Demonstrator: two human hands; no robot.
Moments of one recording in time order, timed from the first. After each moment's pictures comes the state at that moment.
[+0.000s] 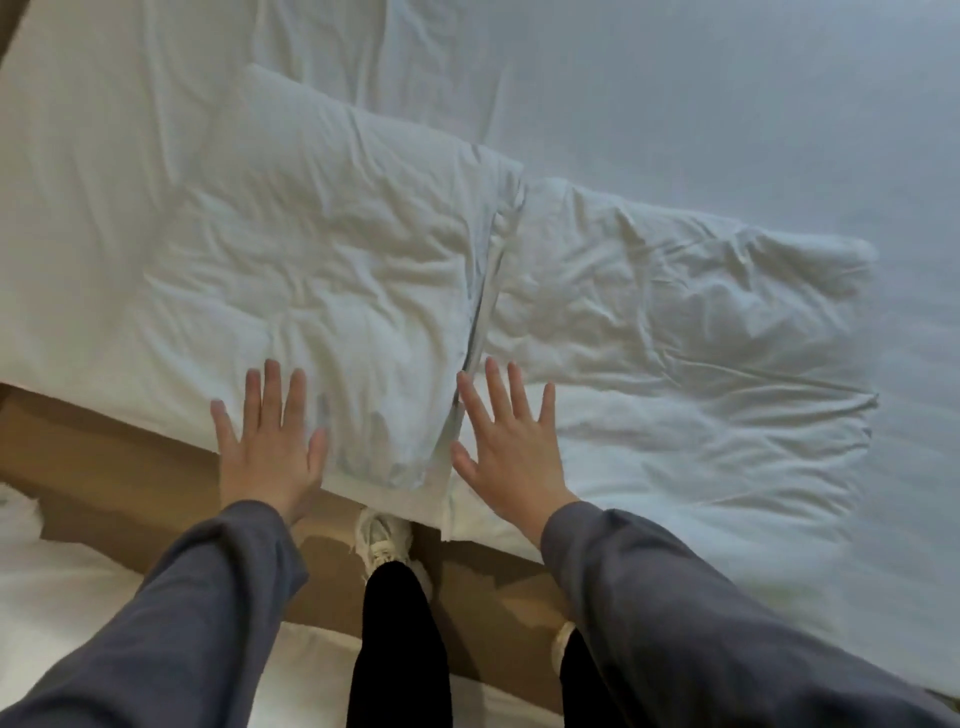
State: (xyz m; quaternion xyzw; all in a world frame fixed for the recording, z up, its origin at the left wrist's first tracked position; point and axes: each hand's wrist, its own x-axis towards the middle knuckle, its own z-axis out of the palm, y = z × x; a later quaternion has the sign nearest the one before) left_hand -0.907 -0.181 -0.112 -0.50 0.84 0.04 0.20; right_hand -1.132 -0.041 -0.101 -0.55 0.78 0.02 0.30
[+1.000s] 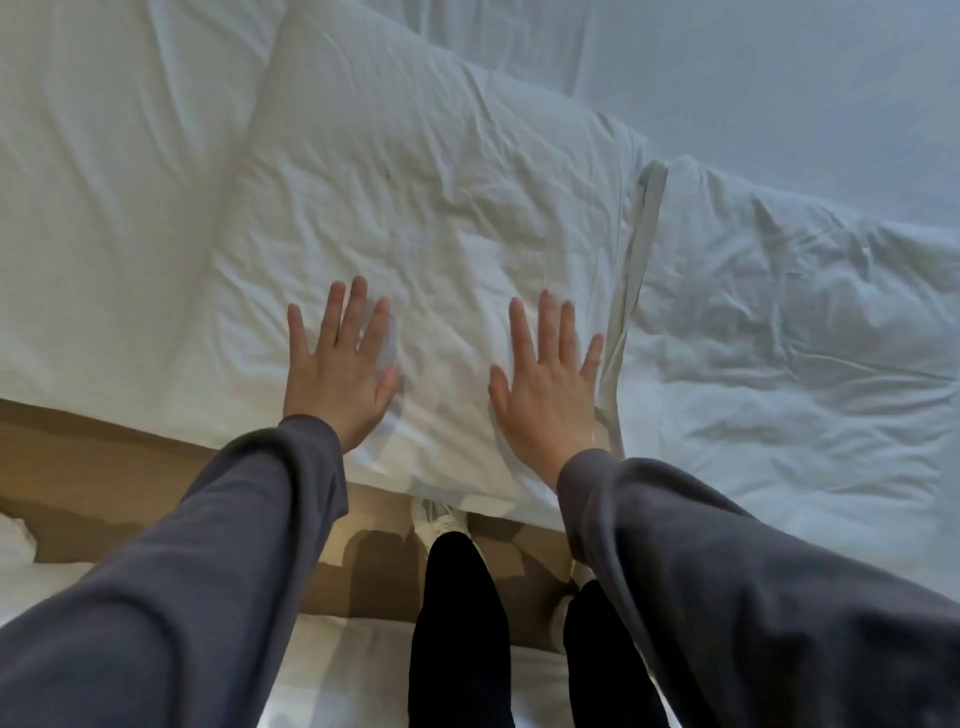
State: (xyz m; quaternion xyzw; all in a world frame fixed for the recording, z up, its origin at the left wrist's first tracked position) left_hand -0.874 -0.343 -0.152 -0.33 0.92 0.06 0.20; right_hand -1.036 -0.201 -0.118 -0.42 0.88 0.04 0.22
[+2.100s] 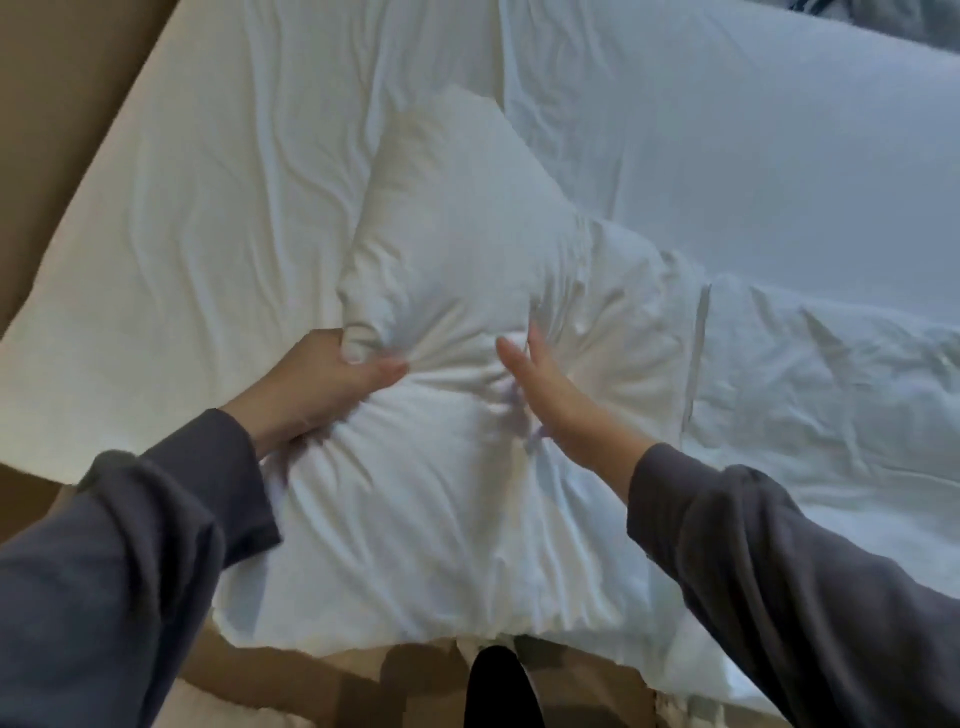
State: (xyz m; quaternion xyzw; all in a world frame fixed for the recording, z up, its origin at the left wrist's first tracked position) left_hand -0.906 -0.461 -0.059 -0.50 0.67 0.54 0.03; right_hand -1.085 -0.316 -0.108 -0.16 0.69 -0.39 0.58
